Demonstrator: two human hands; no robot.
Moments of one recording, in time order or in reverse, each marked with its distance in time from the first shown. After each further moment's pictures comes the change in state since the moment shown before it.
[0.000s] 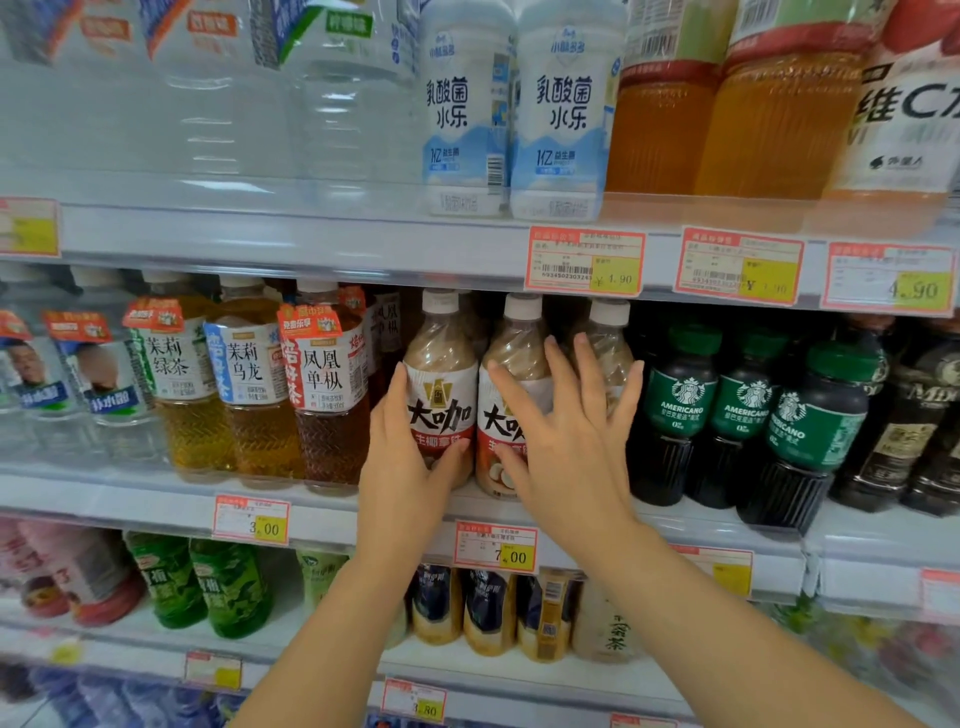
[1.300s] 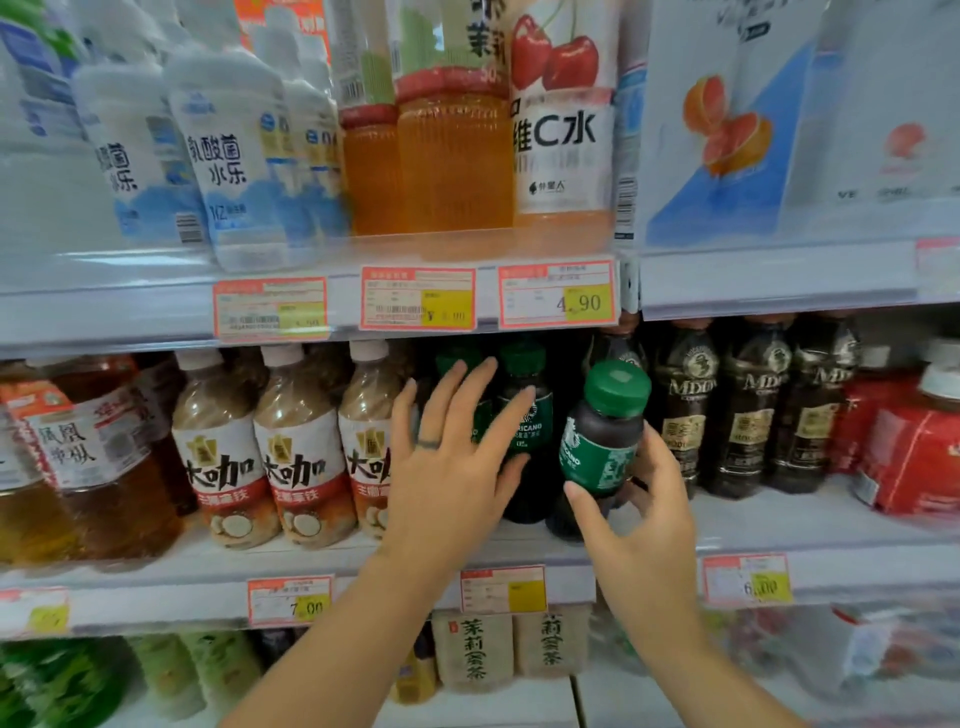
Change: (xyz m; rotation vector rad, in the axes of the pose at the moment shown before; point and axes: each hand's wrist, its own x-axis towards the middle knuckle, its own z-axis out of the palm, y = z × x) left_hand -0.011 0.145 0.135 0.611 0.153 0.788; right_hand -0.092 0.183 -0.027 1.000 0.247 0.596
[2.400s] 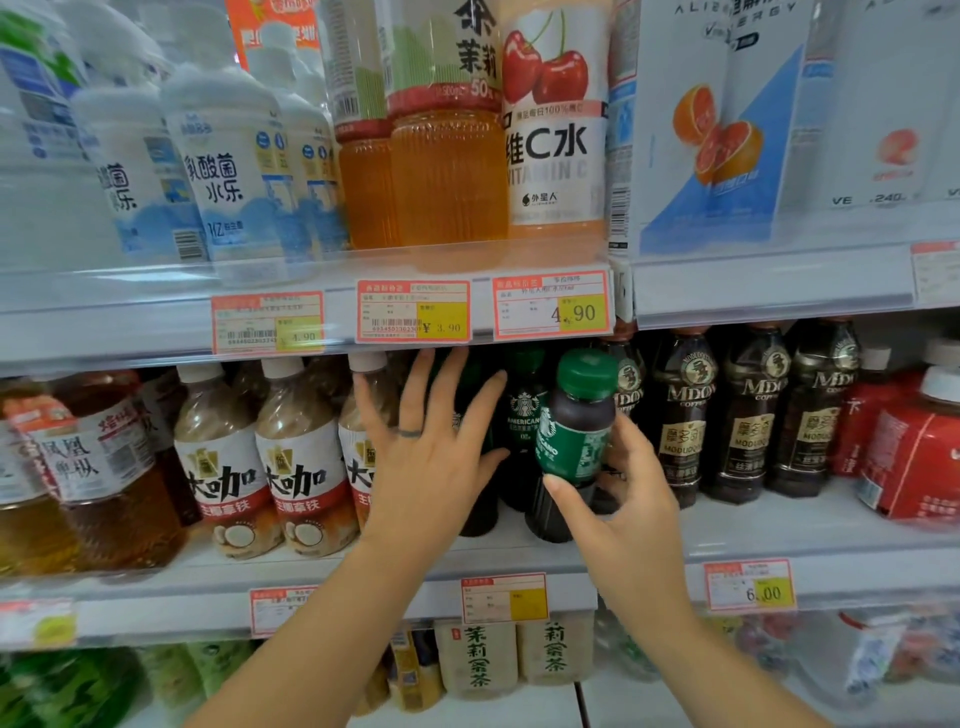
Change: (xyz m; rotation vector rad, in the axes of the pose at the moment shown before) left_hand 0.010 -0.014 0.001 0.176 -0.103 -0.042; right_hand 0.013 -0.007 0.004 0.028 -0.116 -0.012
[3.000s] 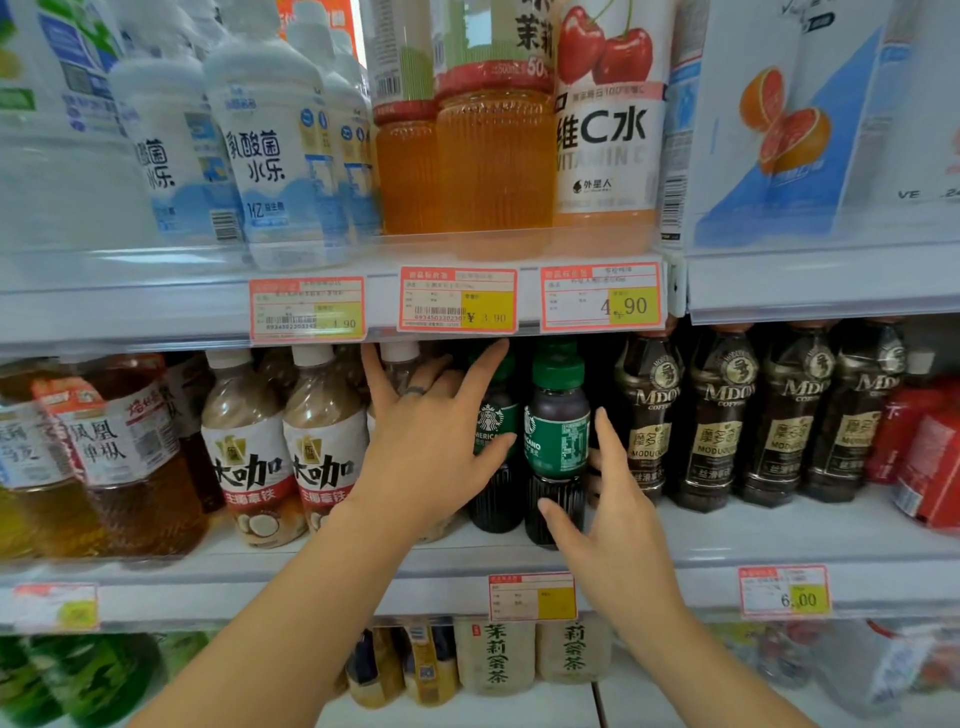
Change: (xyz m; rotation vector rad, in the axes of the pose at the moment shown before) left_hand 0.013 -0.034 -0.011 -0.216 -0.227 -0.025; right_hand -0.006 0.006 0.025 -0.318 -0.222 0.060
